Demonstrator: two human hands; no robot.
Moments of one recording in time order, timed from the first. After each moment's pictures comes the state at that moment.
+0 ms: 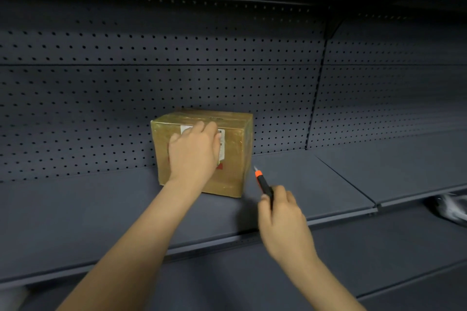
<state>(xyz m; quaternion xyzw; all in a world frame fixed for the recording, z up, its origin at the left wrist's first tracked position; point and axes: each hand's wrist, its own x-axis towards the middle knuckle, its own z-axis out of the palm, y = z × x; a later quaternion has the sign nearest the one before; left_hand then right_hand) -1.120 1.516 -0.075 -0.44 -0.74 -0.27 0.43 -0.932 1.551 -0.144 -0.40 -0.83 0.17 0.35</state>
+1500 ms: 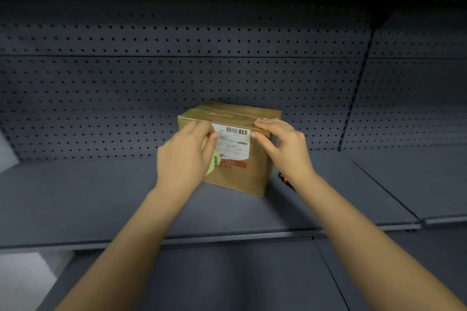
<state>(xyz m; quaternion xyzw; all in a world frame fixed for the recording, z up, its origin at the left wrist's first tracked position) -1.125 1.452 -0.072 -0.41 -0.79 -0.33 0.32 -1.025 1.650 -0.091 -0.07 -0.83 0.19 0.52</state>
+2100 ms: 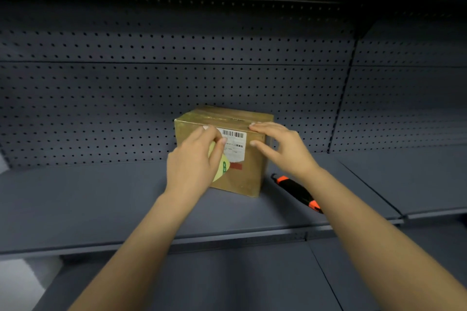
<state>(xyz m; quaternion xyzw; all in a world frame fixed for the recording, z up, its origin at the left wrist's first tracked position) -1.107 1.459 -0.074 -0.43 -0.78 -0.37 0.28 -1.004 1.657 -0.078 -0.05 -0.90 0.17 0.39</state>
